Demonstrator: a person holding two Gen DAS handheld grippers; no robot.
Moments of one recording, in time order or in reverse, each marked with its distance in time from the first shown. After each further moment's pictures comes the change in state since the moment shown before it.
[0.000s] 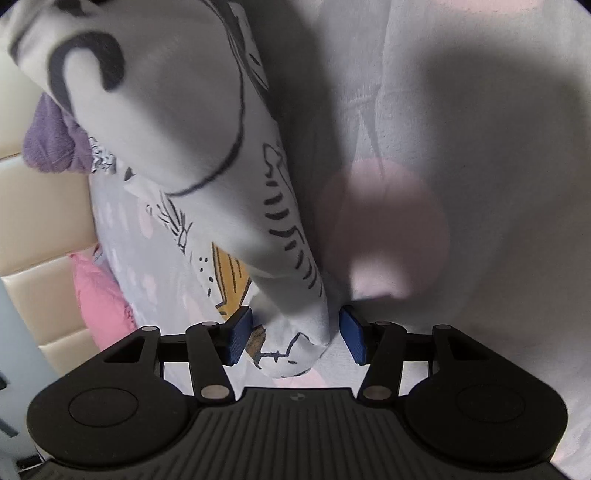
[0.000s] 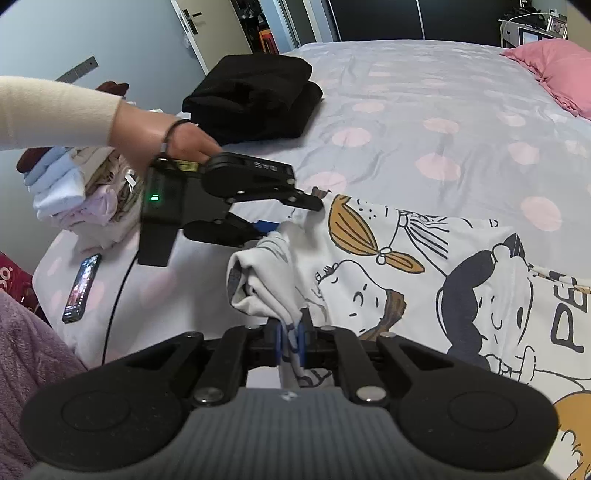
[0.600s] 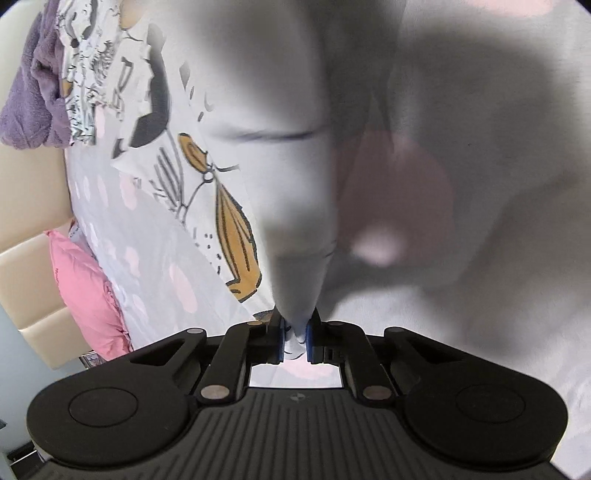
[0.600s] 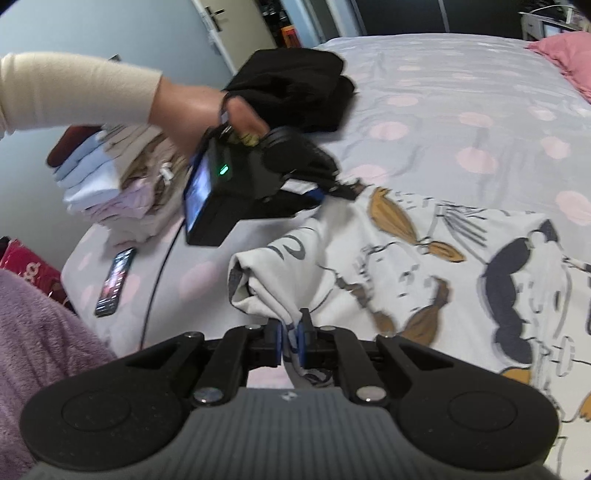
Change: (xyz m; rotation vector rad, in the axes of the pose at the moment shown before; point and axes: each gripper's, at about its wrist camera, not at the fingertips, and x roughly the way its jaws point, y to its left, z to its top) left arm -0.024 0.014 -0.012 0.013 0.113 -0.081; right arm 0.005 0.030 -0.004 -0.014 0.033 0.125
